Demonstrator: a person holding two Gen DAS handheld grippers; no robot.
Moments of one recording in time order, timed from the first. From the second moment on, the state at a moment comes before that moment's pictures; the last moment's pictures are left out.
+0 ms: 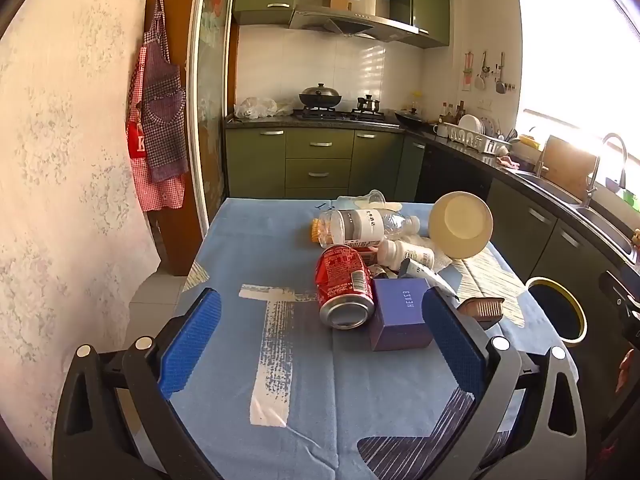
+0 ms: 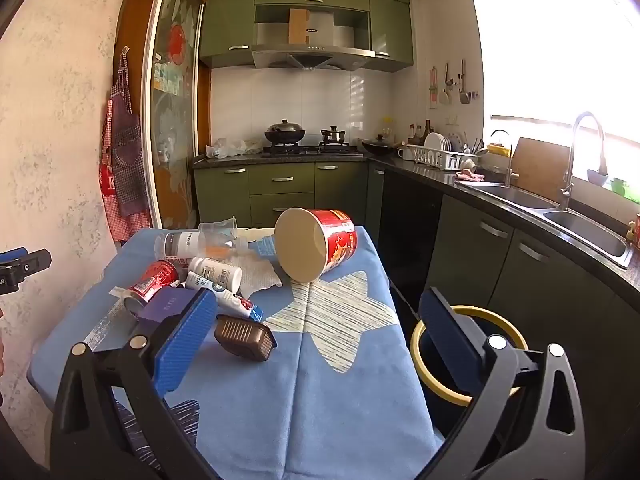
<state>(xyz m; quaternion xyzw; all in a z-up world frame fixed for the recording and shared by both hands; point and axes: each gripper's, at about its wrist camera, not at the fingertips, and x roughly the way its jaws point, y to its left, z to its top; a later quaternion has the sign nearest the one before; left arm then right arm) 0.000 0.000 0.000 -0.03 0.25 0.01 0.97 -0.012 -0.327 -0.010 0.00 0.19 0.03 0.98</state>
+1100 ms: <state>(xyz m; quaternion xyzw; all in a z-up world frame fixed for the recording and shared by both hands) 0.001 -0.002 -0.001 -0.02 0.26 0.00 0.96 -0.005 -0.328 -0.016 0.00 0.19 0.02 0.98</state>
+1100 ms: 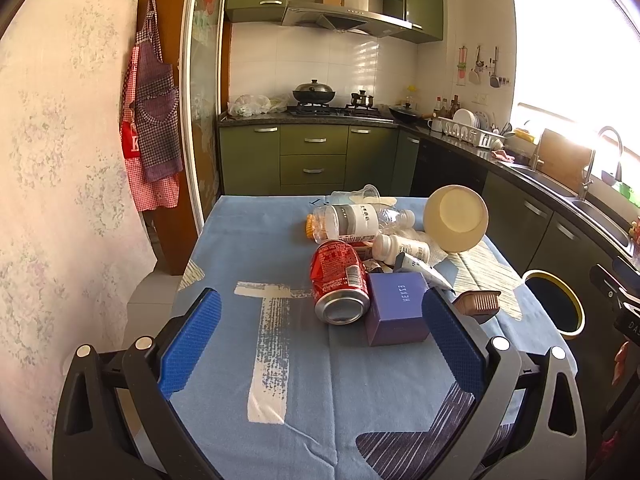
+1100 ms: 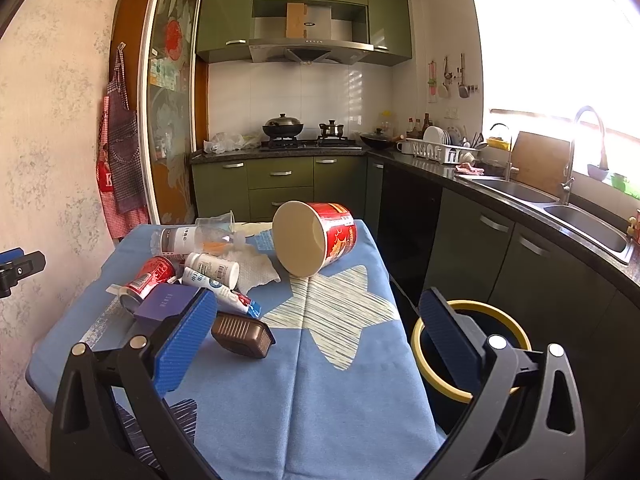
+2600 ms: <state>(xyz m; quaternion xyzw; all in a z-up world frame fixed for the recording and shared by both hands) 0.001 -0.007 -0.002 -0.02 0.27 -0.01 0.96 -0.001 -0.332 -0.019 0.00 0.20 0.02 0.98</state>
